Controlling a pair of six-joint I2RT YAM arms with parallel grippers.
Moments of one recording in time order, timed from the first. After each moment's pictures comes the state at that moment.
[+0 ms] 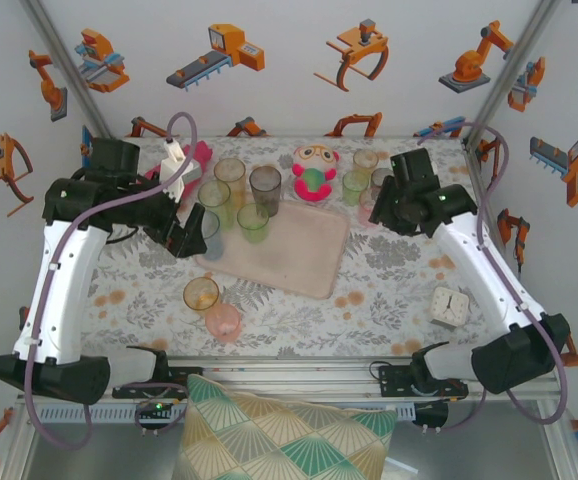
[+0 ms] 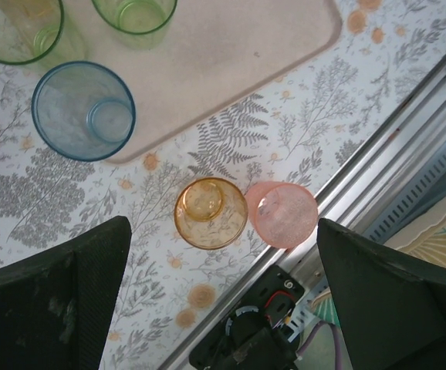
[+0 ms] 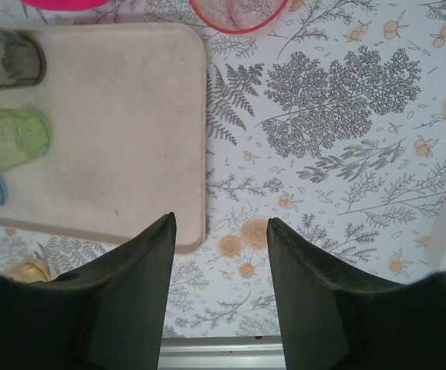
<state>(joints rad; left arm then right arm) -0.24 1.26 1.61 -1.35 0.48 0.42 0.34 1.32 1.35 -0.96 0.11 0.61</state>
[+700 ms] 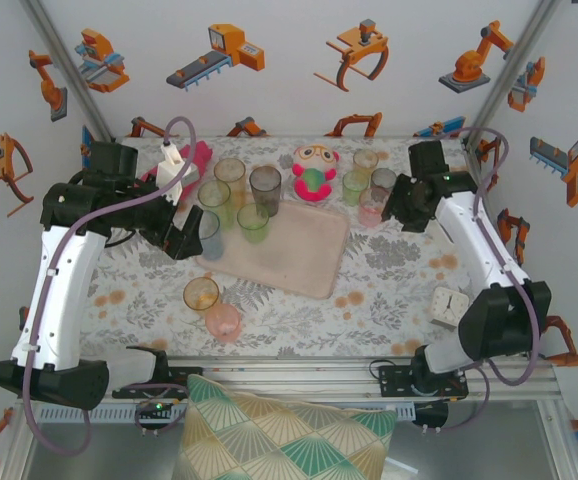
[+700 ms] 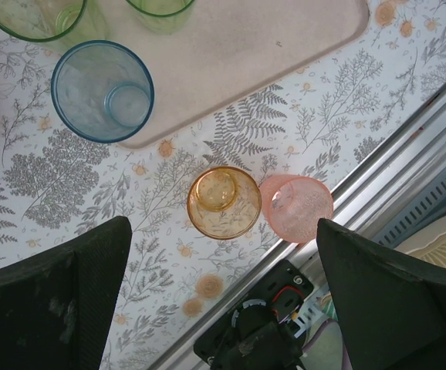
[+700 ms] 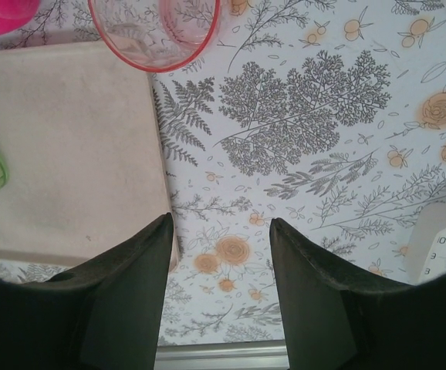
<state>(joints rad) -0.24 1.24 1.60 -1.34 0.43 0.41 0.16 1.49 1.37 -0.95 0.01 0.53</state>
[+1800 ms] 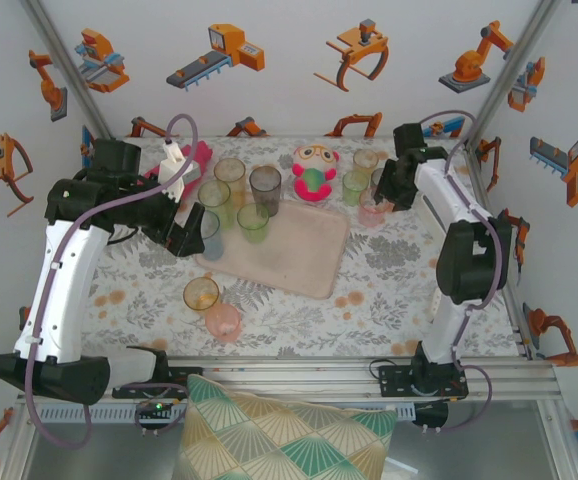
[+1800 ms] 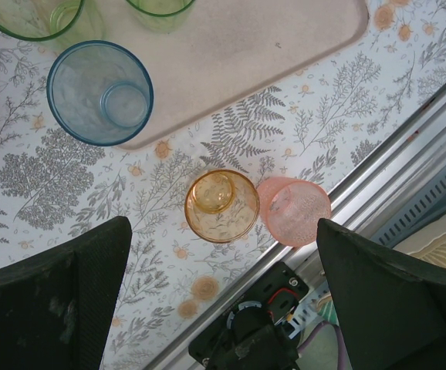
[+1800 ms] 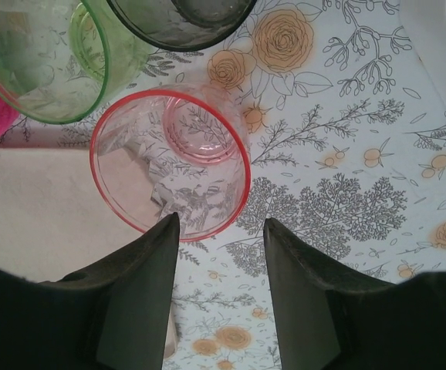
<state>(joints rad) -0.24 1.26 1.60 -1.33 0.43 0.39 0.13 1.89 1.62 -0.85 0.02 0.45</state>
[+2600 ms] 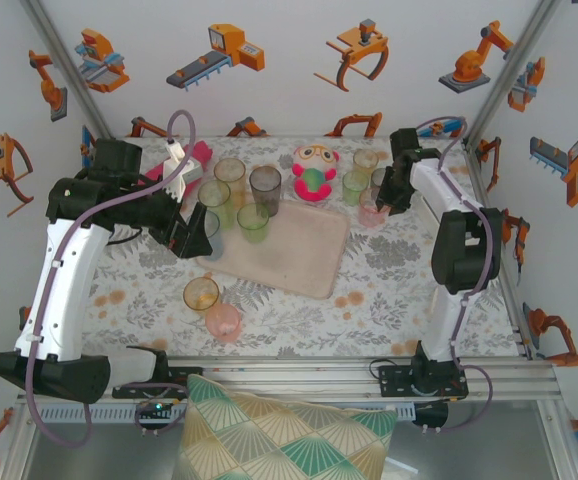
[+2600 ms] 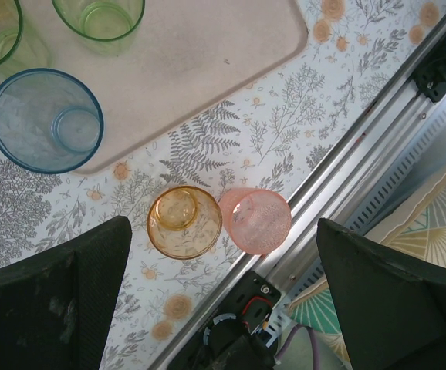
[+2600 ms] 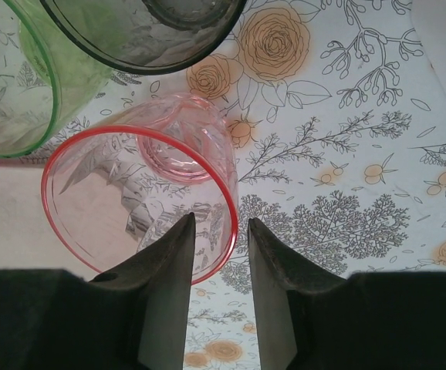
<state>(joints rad) -0.24 1.27 1.60 -1.34 0.57 0.39 0.12 1.97 1.63 -0.85 0.03 0.43</state>
